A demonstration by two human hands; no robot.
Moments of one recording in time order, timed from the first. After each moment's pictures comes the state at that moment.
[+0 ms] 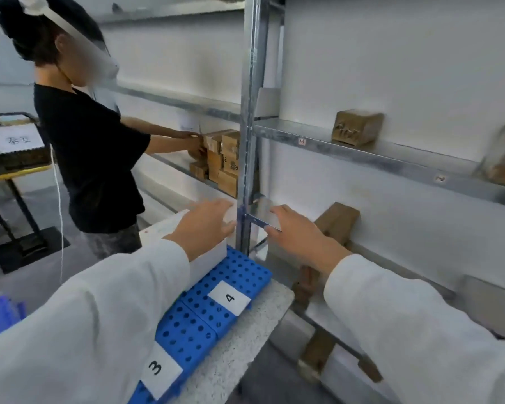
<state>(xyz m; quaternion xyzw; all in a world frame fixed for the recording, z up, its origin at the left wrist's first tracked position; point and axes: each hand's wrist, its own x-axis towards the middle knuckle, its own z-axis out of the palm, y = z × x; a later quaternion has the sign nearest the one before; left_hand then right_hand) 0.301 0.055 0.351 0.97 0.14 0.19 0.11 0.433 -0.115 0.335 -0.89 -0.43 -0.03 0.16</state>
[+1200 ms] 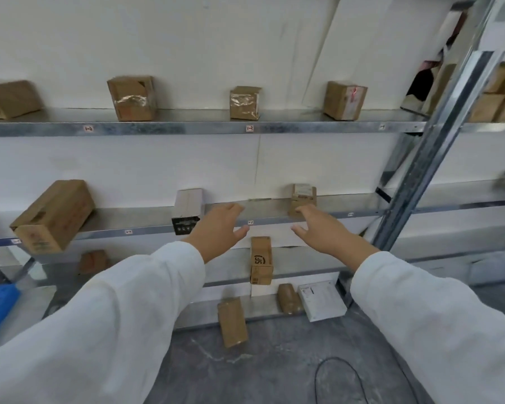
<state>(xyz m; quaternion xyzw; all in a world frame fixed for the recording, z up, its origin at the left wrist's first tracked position) 0.292 -0.558 0.332 0.93 -0.31 0.06 0.19 0.231 -0.797 0.335 -0.99 0.04 -0.03 0.12</state>
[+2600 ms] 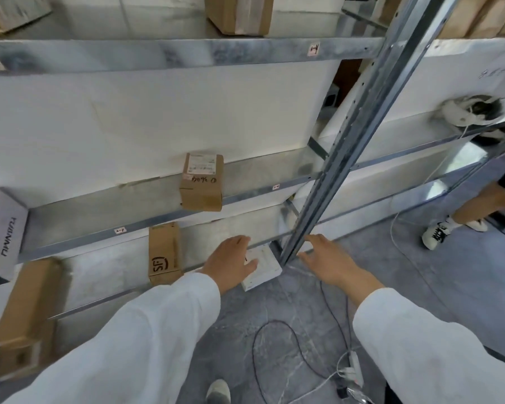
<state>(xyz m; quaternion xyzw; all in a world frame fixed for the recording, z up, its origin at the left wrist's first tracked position) 0.431 -0.924 0.122 0.88 -0.38 -0.19 0.20 0.301 -1.122 0.161 -0.95 0.25 0.12 0.18</state>
